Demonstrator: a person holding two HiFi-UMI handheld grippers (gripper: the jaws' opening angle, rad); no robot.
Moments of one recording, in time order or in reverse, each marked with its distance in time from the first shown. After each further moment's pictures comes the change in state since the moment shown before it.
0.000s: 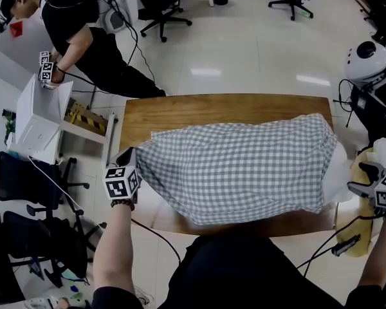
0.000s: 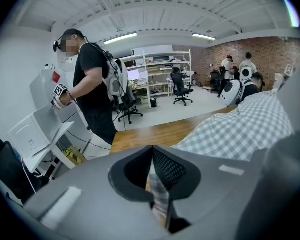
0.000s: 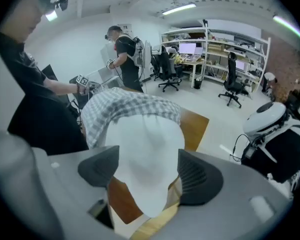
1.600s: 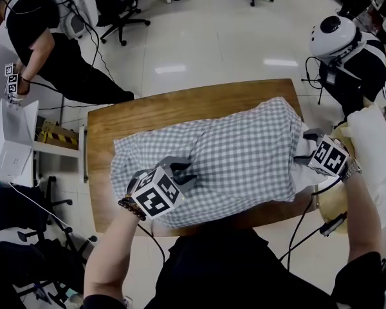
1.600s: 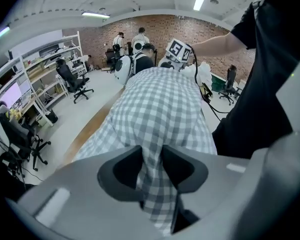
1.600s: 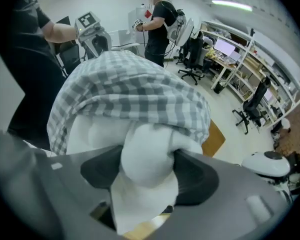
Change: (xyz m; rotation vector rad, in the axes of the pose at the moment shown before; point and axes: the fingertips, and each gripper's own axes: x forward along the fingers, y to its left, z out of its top) left arm -0.029 -0.329 -0.005 0.814 0.253 -0.845; right arm 0.129 -0.032 -0.066 -0.302 0.361 -0.105
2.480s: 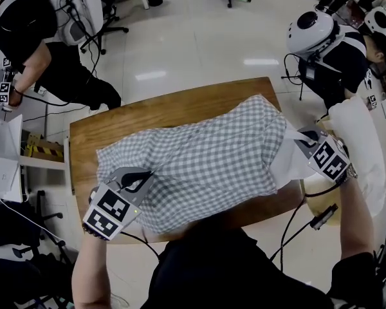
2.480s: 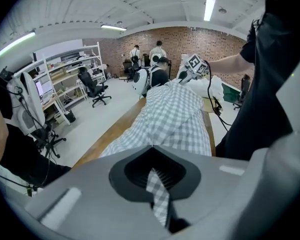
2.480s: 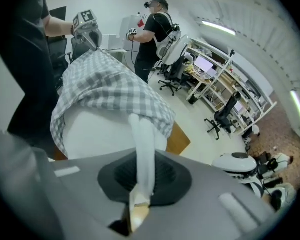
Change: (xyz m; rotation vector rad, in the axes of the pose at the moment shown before) left arm -0.108 0.029 0.017 -0.077 -0.196 0.167; right arm -0.076 -0.020 0.021 -0.030 -0.089 -0.300
